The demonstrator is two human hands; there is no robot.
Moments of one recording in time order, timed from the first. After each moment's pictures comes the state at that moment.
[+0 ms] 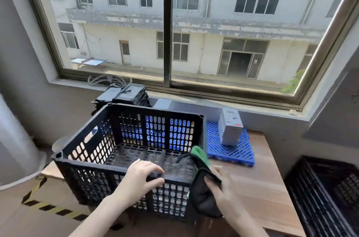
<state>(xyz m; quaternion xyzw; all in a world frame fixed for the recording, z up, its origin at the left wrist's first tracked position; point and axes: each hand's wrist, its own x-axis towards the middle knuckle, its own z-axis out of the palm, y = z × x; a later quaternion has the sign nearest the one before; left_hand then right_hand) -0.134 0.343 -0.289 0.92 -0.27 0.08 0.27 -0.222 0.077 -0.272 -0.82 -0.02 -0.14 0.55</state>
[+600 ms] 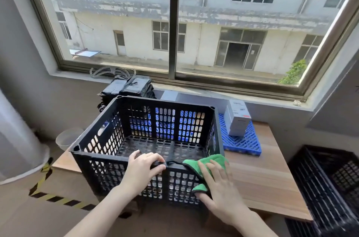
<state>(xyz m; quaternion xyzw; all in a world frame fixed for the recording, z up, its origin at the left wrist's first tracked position) -0.123 0.389 -0.299 0.94 -0.22 0.10 0.24 -0.220 0.124 -0.311 -0.98 -0.12 -0.14 0.04</state>
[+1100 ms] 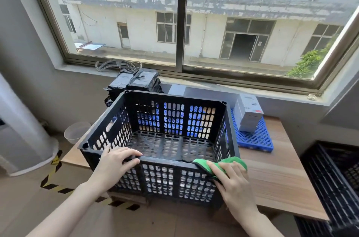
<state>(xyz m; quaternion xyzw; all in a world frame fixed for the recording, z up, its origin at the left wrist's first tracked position) -0.100 0.491 -0.290 0.95 -0.20 0.11 0.23 -0.203 0.132 -0.327 -0.95 -0.10 -0.27 0.10</state>
